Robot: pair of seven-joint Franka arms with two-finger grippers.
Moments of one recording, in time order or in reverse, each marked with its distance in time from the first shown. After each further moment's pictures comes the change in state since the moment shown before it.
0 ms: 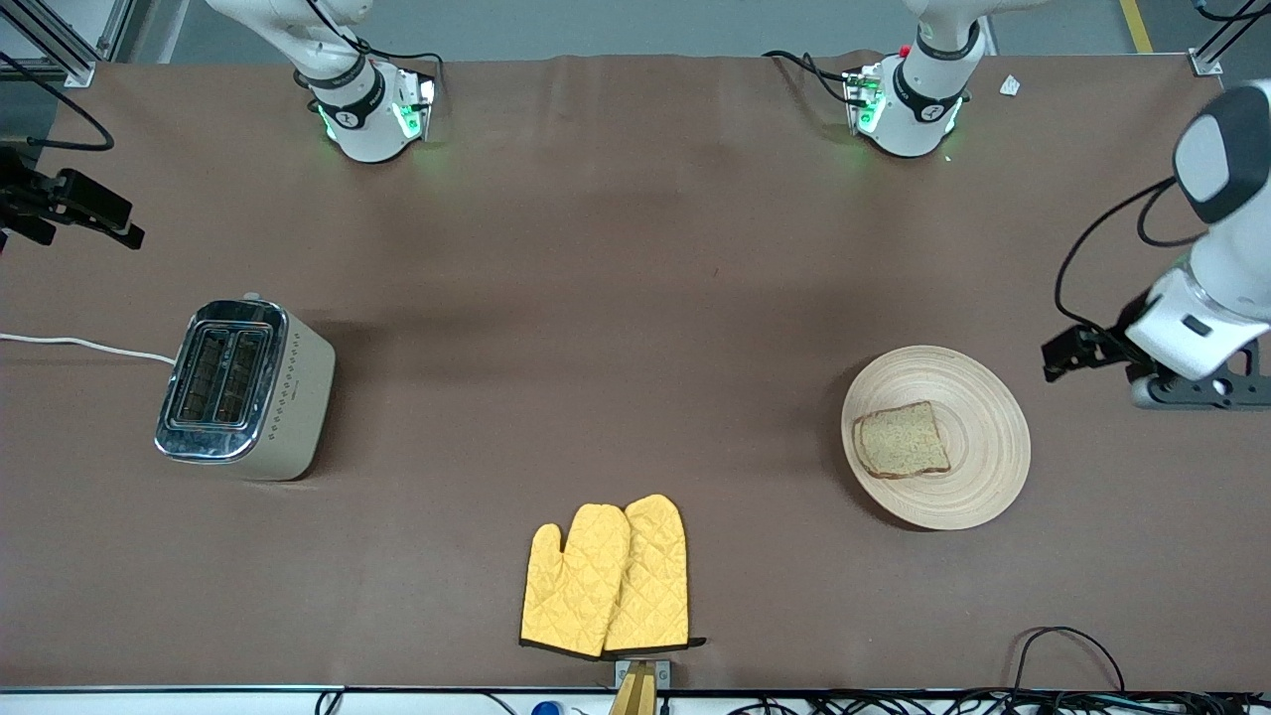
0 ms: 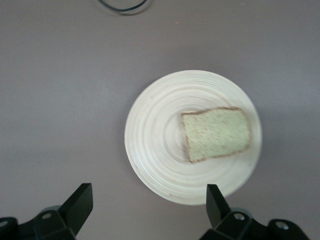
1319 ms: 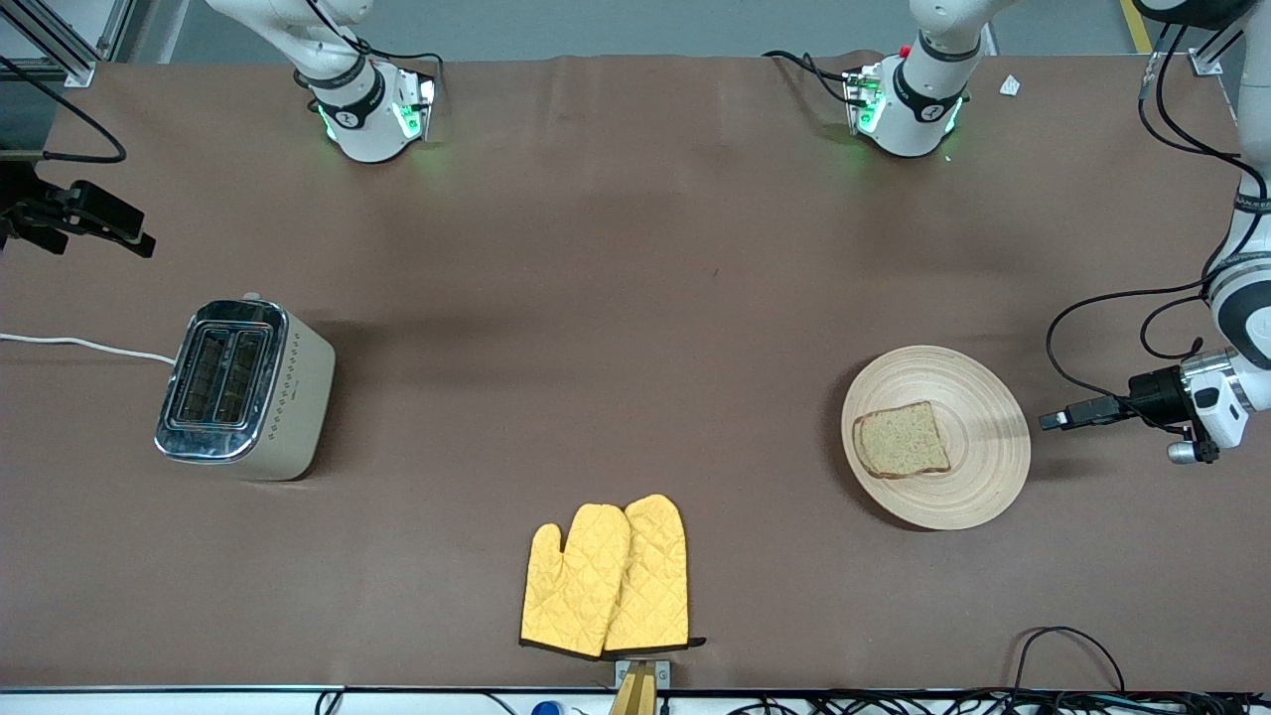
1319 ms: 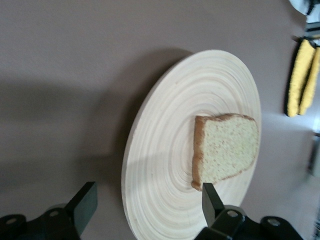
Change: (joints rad) left arm 0.358 0.490 0.003 0.068 -0.715 -0.024 0.617; right arm 0.002 0.009 0.009 -0.005 0.001 0.000 0.000
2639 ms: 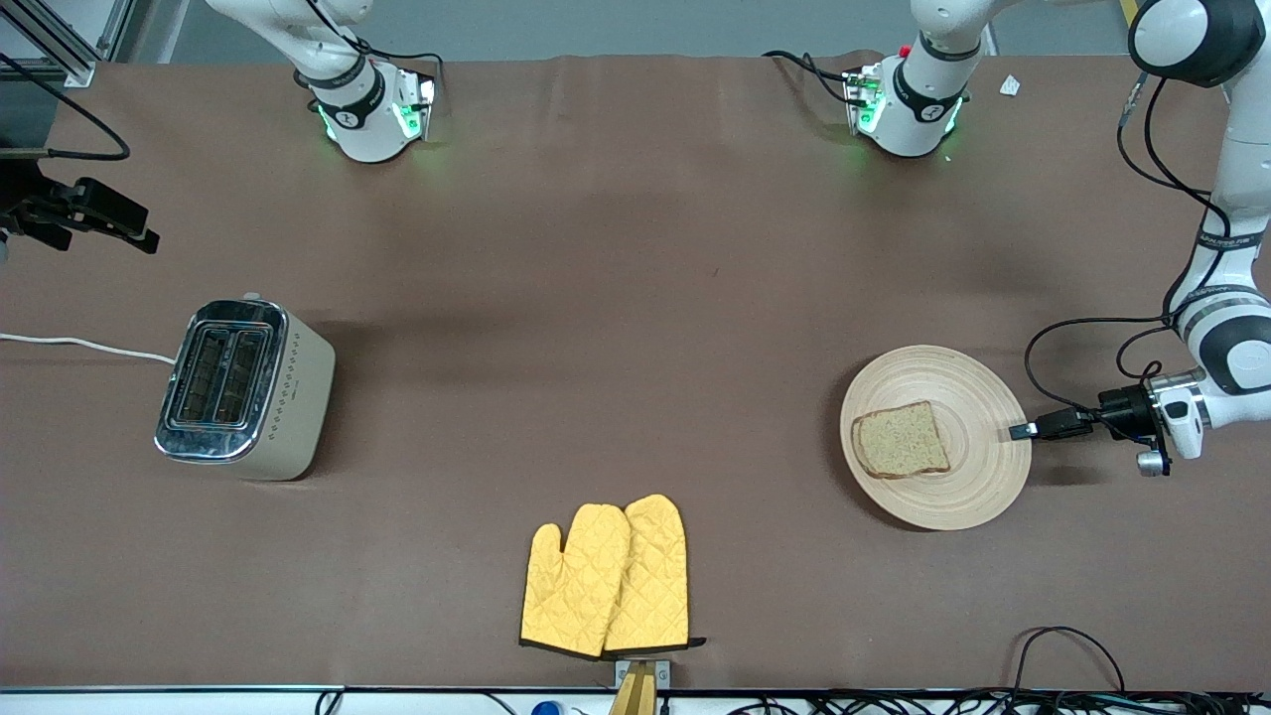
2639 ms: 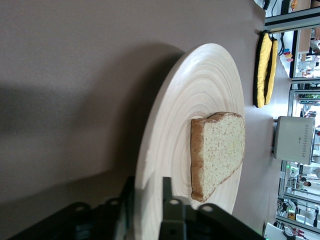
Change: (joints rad) left arm 0.026 0.163 -0.025 0.096 -0.111 -0.065 0.171; right arm 0.001 -0.001 0.002 0.001 0.000 -0.016 0.000
